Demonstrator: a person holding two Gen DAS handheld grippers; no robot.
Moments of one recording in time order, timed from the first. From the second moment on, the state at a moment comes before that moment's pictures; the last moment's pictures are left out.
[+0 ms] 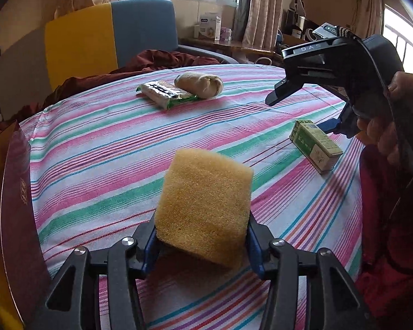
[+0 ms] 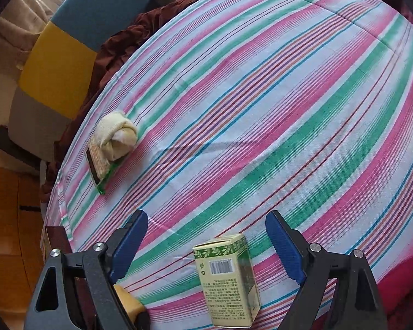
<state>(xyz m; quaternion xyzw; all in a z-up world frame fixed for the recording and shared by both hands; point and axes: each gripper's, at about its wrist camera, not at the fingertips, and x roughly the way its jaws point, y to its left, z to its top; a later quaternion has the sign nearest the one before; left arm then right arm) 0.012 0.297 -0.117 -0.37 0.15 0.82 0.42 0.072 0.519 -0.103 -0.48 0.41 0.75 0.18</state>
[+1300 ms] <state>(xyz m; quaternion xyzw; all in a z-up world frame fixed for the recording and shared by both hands) 0.004 0.295 -0.121 -0.37 0.13 0.82 0.42 0.037 0.429 -0.100 -0.55 0.11 0.82 0.12</state>
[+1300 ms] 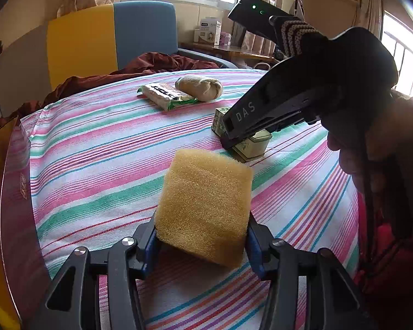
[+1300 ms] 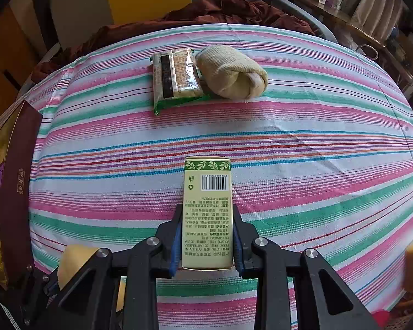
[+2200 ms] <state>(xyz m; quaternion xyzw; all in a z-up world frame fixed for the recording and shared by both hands) -0.071 0.069 -0.043 -0.41 -0.07 0.88 0.21 0.025 0.414 -0.095 -0.55 0.08 0.82 0.12</state>
